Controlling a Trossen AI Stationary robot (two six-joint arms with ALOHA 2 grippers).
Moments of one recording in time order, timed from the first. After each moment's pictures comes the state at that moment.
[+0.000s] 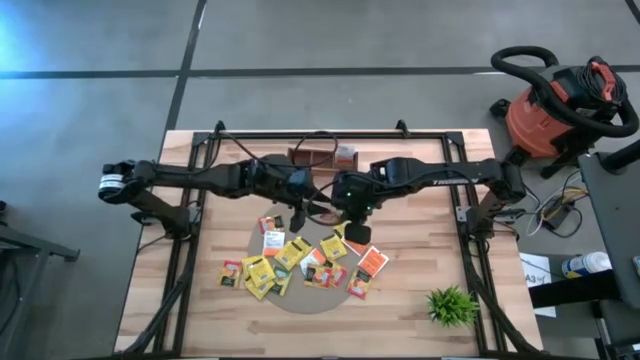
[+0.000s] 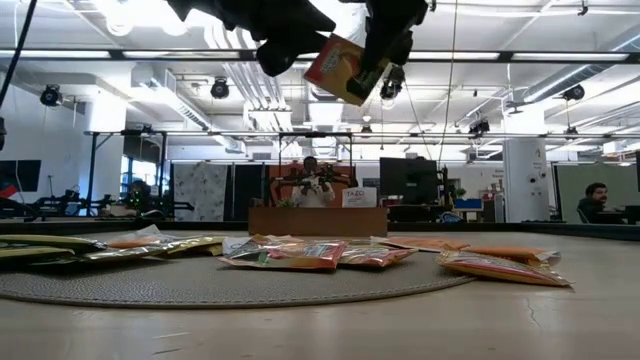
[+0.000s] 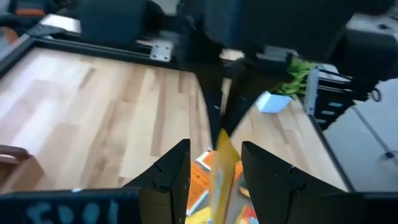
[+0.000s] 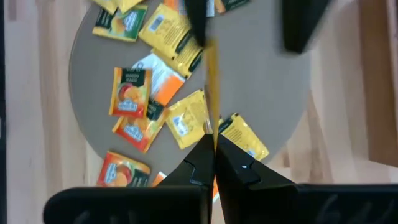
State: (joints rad) left arm 0.09 1.39 1.08 -0.06 0.23 -0.15; right arm 0.02 1.74 1.69 -1.05 -0.07 0.17
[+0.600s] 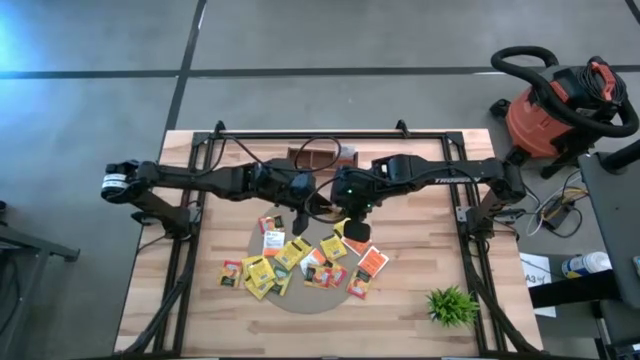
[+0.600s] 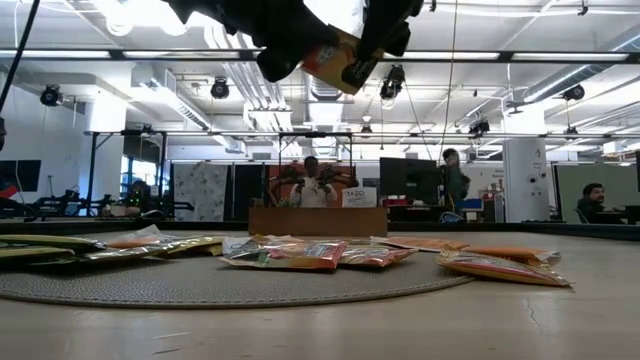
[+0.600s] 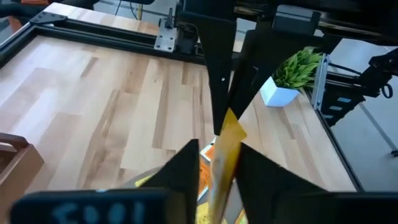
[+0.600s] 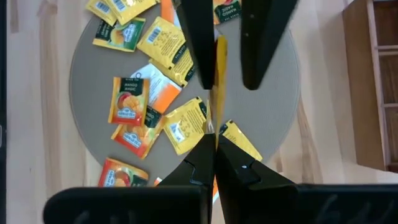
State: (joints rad) left arm 0.07 1.42 1.08 -0.06 0.18 -0.16; right arm 0.02 1.74 1.73 -1.07 -0.05 0.17
